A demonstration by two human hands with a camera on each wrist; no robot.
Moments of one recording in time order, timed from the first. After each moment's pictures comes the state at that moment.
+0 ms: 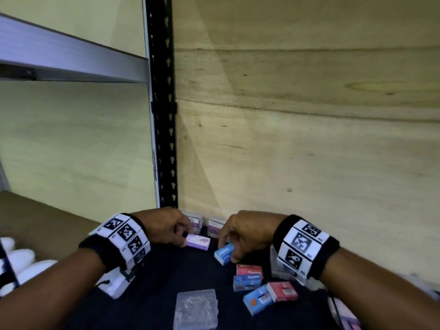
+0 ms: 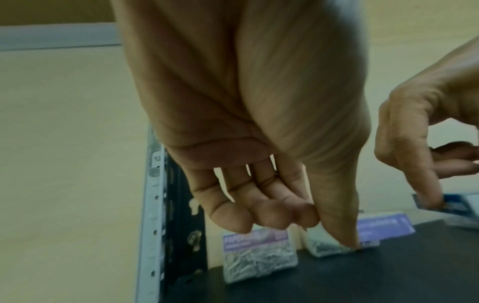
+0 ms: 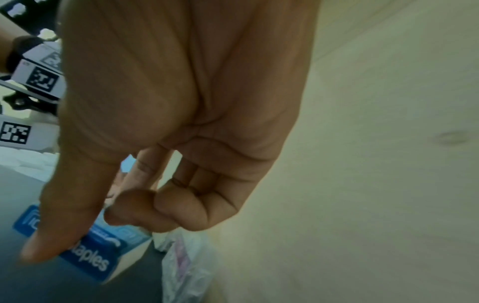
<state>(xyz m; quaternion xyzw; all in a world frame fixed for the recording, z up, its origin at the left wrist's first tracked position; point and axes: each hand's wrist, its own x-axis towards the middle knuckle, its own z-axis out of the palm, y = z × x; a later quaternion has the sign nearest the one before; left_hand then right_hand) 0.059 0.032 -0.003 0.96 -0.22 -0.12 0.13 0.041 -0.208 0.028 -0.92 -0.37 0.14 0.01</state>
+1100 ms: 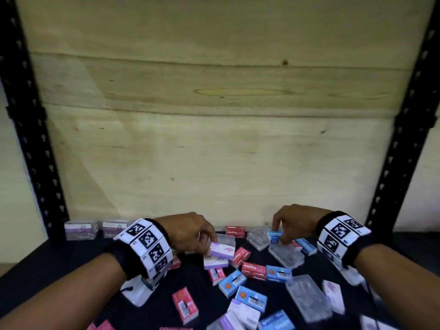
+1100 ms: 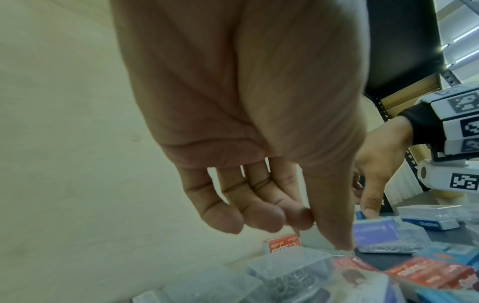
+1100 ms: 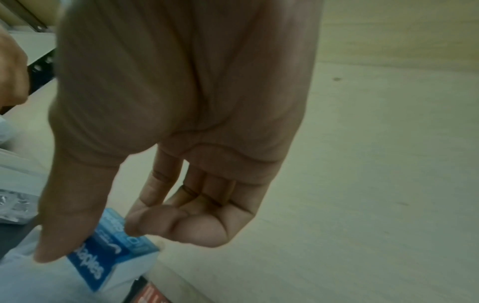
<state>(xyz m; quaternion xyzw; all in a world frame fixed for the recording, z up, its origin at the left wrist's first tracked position) -0.010 -0.239 0.013 0.89 -0.43 -0.14 0.08 -0.068 -0.526 0.017 -0.99 0.02 0.12 0.00</state>
